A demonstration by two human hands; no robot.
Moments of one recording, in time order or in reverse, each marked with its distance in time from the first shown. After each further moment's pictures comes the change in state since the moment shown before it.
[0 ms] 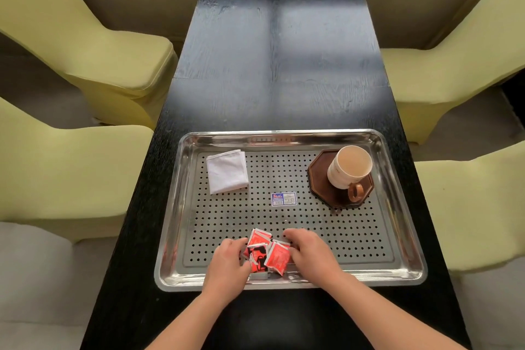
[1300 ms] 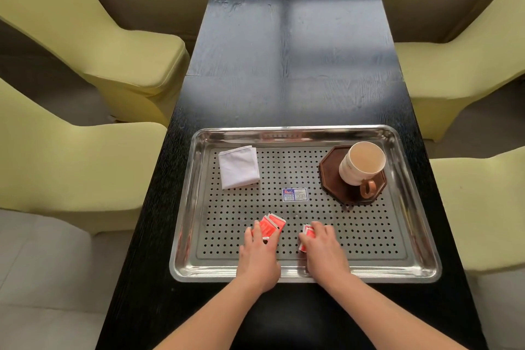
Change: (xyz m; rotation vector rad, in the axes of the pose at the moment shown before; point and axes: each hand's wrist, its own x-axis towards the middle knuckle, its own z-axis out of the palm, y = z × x) left_hand 0.009 0.031 0.029 0.423 -0.219 -0.008; right_hand -0.010 -0.005 0.013 -0.410 0.019 0.050
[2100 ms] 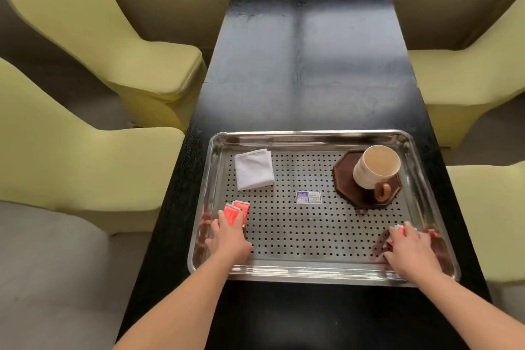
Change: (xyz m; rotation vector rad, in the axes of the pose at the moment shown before) left_hand 0.020 -0.085 -0.039 -0.120 0.044 -0.333; right_hand -0.015 0.120 -0.038 -0.030 -0.052 0.361
